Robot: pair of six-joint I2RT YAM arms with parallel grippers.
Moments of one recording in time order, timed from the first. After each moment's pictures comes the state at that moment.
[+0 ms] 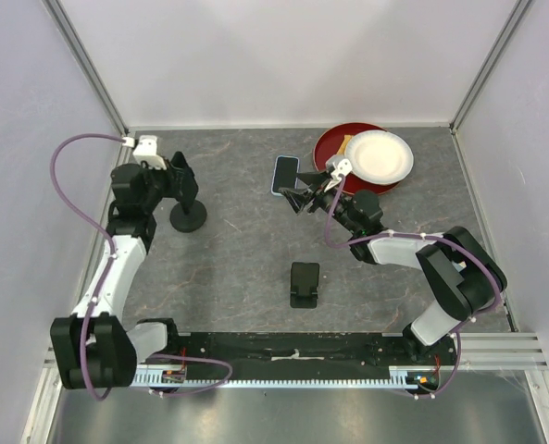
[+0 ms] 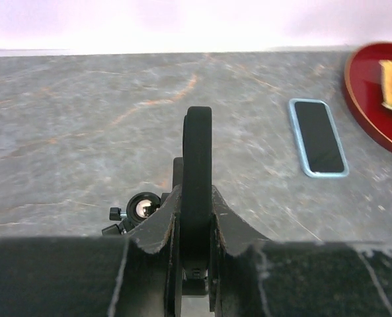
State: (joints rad) left arm 0.00 1.11 0.81 0.09 0.22 -0.06; right arm 0.56 1.62 0.69 1.14 -0.30 0.23
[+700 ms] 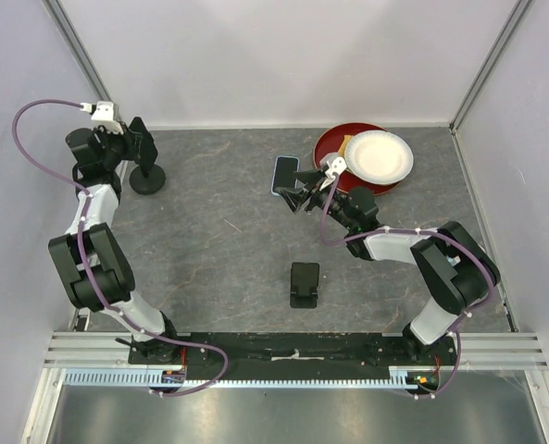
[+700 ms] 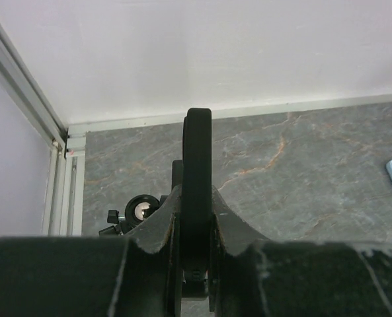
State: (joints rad) left arm 0.35 1.63 1.21 0.31 0.53 0.04; right arm 0.56 1.66 0.73 1.12 -0.32 0.19
